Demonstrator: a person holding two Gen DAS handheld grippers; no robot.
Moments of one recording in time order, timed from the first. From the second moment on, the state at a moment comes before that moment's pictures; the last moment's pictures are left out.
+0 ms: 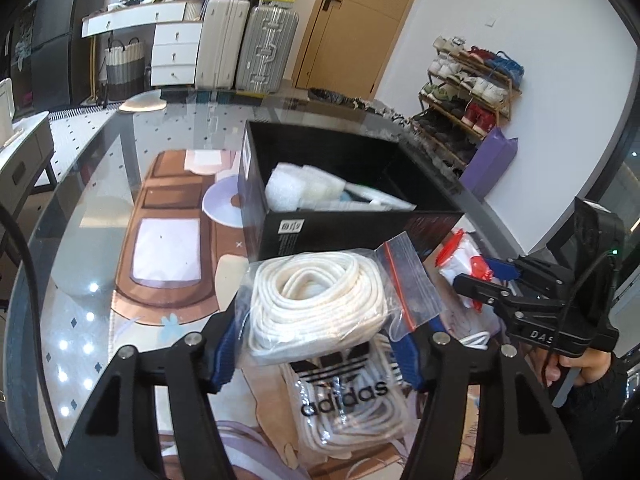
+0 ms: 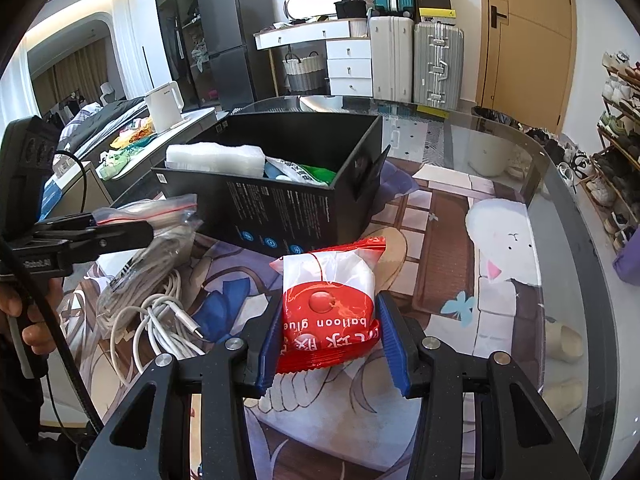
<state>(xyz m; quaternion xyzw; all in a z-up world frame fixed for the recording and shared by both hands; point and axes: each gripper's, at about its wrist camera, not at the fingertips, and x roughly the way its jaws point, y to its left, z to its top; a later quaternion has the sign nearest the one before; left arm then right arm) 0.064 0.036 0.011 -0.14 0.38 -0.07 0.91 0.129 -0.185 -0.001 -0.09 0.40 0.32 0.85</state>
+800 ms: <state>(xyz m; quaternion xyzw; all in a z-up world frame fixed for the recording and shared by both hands) 0.083 0.037 0.068 -0.11 0.32 -0.06 0.94 0.111 -0.169 0.063 -0.09 0.32 0.35 0.88</state>
